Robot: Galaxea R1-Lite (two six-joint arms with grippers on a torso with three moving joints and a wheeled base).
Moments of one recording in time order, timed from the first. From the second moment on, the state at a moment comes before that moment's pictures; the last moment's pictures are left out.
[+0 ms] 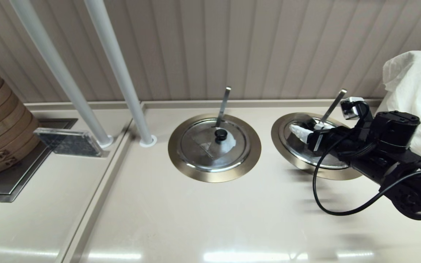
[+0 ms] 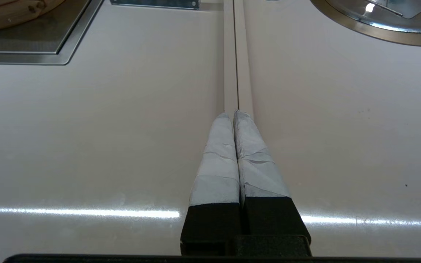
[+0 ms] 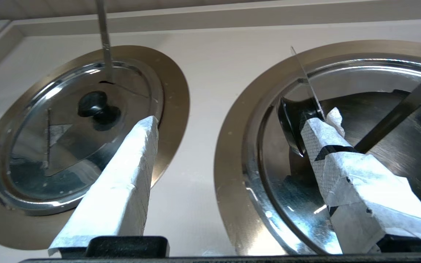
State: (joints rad) left arm 0.01 0.00 0.00 0.00 0.00 0.00; right arm 0.18 1.83 -0.71 -1.10 0.12 0.12
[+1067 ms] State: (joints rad) left arm 0.01 0.00 0.00 0.00 0.00 0.00; right arm 0.03 1.87 -1.13 -0.62 -0.06 0.10
